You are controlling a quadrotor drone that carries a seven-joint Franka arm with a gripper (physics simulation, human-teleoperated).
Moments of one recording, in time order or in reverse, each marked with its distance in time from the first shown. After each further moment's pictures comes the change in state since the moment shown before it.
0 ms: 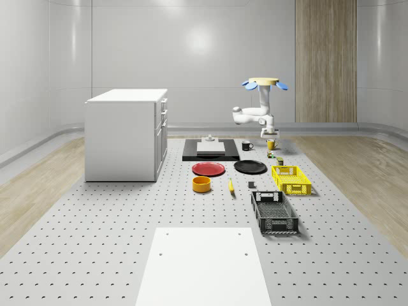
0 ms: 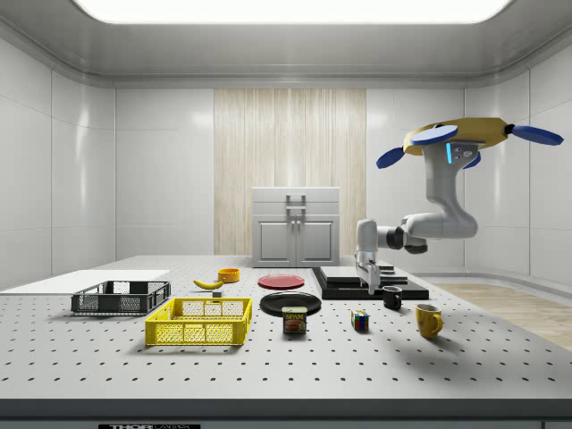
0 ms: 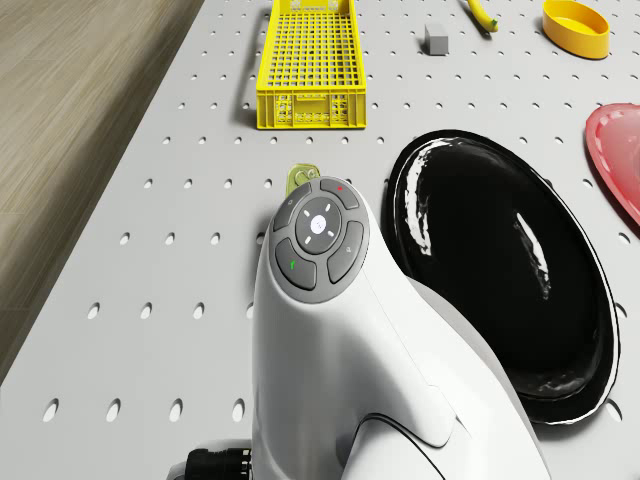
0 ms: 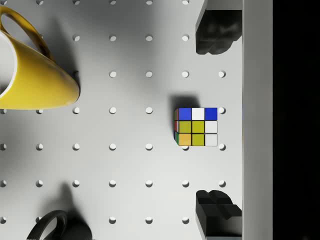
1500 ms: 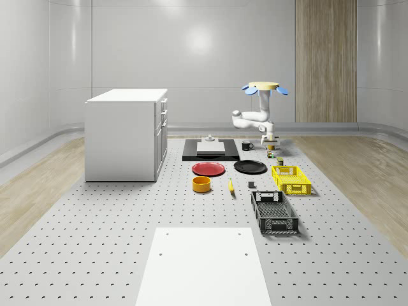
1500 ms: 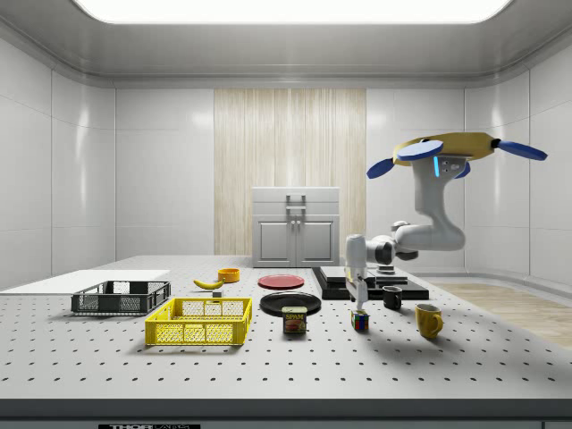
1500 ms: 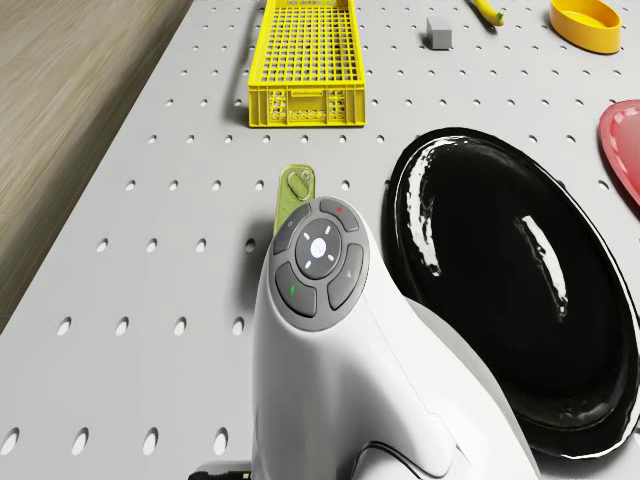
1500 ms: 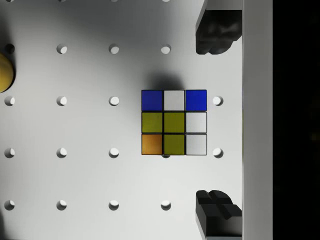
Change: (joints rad) arm -0.017 -0.060 -0.054 0.014 -0.036 0.076 0.008
